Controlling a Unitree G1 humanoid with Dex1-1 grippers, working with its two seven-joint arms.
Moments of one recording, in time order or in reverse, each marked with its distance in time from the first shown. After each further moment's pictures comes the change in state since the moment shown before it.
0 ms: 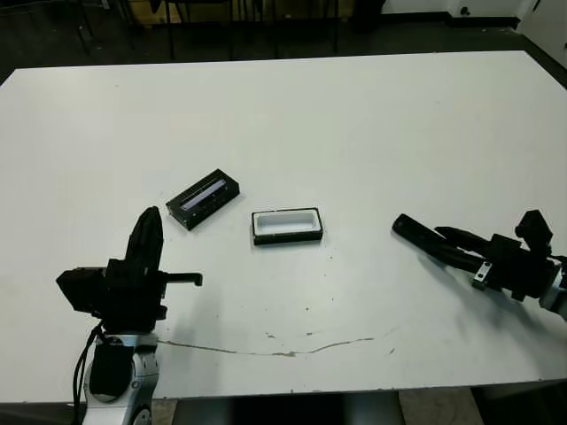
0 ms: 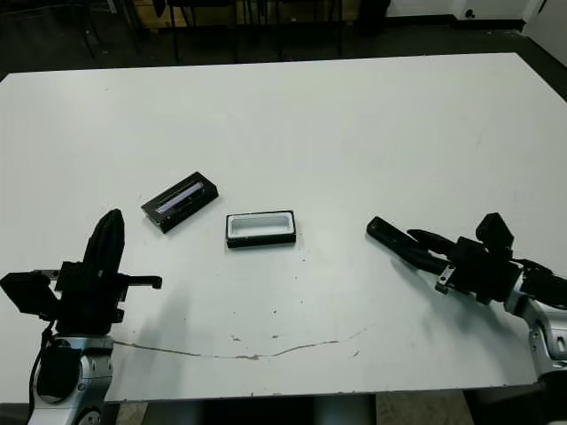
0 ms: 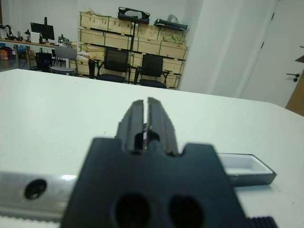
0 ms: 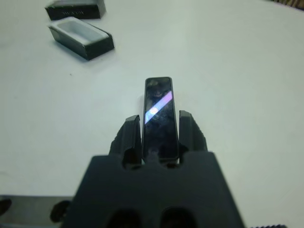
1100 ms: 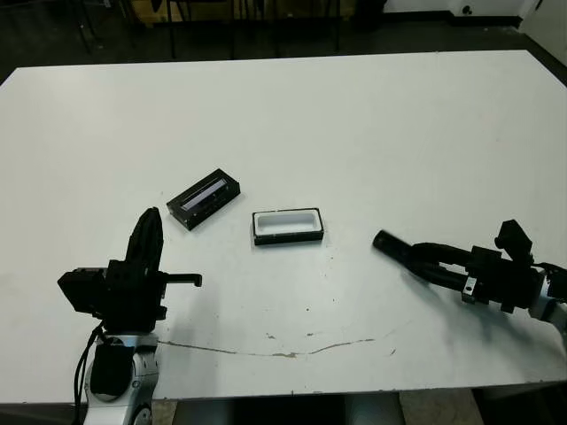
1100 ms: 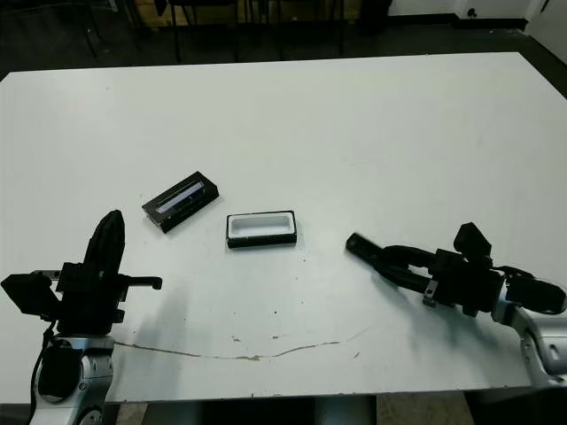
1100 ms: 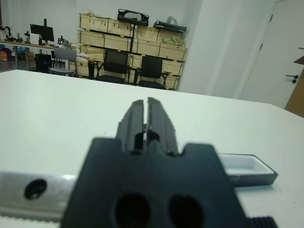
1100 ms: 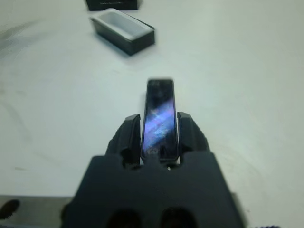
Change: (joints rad) left arm -0.002 0.002 0.004 0.025 -0.015 -0.025 -0.010; right arm 0.147 -0.112 0.012 -0.400 0.031 0.364 -0.026
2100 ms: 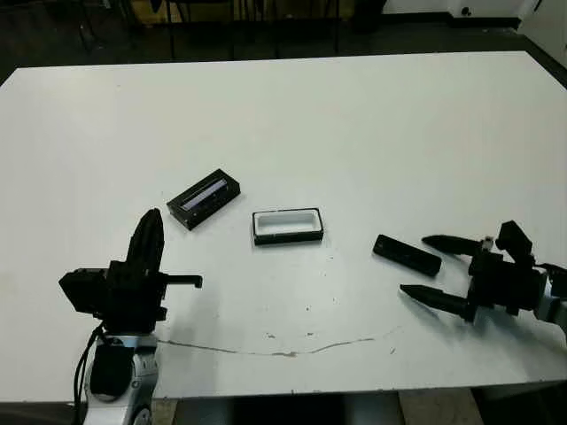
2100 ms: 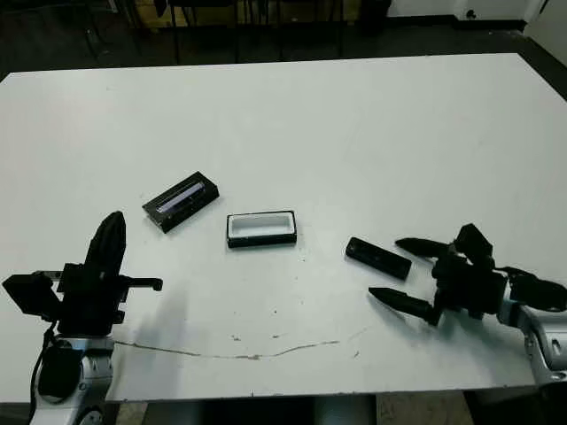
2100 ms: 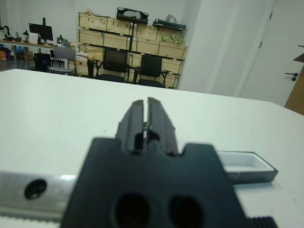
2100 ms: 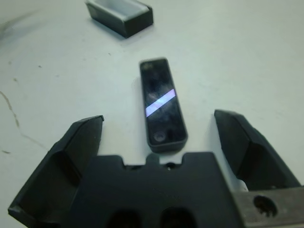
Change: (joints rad) left arm -0.002 0.001 0.002 0.014 0.000 -0.011 -0.012; right arm -0.097 0.082 0.043 0.365 -0.105 -0.257 0.097
